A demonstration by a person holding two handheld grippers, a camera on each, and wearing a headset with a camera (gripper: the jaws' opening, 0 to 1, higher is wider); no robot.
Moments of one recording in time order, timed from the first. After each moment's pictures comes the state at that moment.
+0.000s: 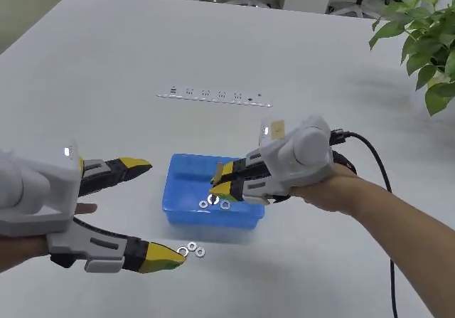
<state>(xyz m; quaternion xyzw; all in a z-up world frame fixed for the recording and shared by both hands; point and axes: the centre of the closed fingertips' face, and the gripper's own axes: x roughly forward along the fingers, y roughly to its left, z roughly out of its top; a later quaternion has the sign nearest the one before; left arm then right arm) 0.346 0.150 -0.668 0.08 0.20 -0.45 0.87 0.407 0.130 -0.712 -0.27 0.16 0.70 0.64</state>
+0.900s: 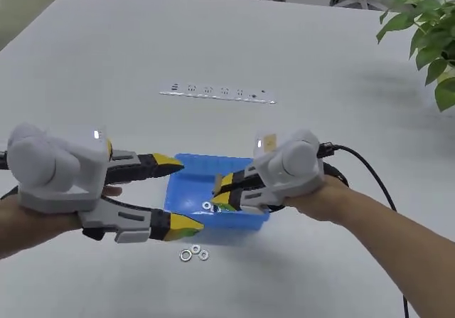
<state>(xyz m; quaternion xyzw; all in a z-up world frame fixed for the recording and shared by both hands) 0.379 0.132 -0.669 0.09 0.19 -0.49 0.84 0.416 0.135 -0.745 -0.26 0.20 0.69 0.65</state>
